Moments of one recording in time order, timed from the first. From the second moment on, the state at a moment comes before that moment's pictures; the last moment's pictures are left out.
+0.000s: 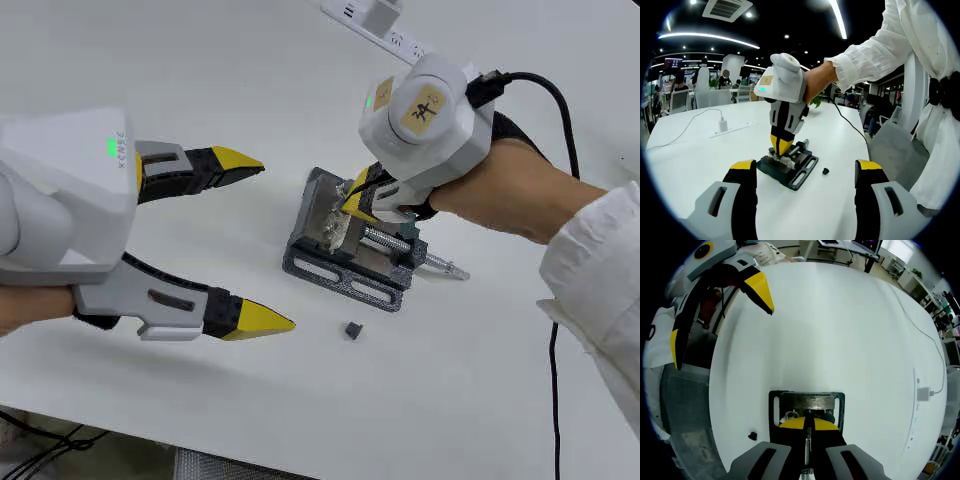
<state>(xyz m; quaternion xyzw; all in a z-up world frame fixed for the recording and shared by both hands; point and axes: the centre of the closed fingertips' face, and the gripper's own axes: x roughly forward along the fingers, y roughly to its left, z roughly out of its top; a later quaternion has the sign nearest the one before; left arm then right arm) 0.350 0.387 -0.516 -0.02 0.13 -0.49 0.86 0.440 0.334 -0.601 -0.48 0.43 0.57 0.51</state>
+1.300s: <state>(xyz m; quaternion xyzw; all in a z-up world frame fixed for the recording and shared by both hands) 0.331 0.385 -0.500 0.01 0.14 -0.49 0.86 0.437 0.334 -0.595 -0.42 0.42 0.57 0.56</state>
